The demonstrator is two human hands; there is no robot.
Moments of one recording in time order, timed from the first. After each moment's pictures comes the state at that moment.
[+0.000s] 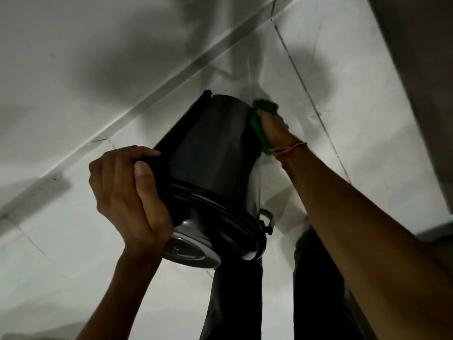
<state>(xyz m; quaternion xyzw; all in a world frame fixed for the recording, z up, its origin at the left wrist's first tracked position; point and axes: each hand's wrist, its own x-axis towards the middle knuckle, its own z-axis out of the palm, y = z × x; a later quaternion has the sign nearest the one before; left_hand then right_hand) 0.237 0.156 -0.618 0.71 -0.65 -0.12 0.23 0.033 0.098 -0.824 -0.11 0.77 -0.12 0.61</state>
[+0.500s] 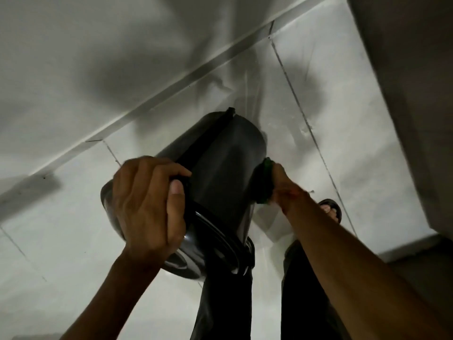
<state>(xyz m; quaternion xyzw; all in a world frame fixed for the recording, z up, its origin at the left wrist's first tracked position) 0.238 0.163 -0.628 0.63 -0.74 -0.14 0.20 0.019 0.190 -0.788 0.12 0.68 -0.20 0.69</state>
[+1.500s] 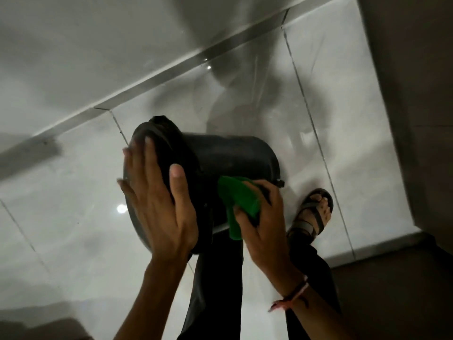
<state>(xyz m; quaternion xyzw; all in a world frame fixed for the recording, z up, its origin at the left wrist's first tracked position) 0.208 0.243 -0.596 0.82 -0.46 -0.29 0.17 0.065 0.309 -0.656 -0.44 0.70 -0.24 0.51</state>
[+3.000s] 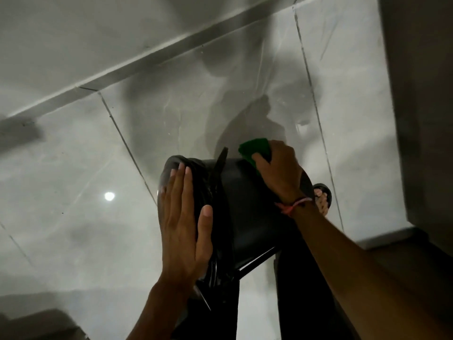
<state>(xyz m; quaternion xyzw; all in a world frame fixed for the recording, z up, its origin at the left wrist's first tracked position) 0.226 0.315 -0.635 0.73 -0.54 -0.40 0.13 0.044 0.222 -0.737 -0.46 0.76 0.00 0.45</state>
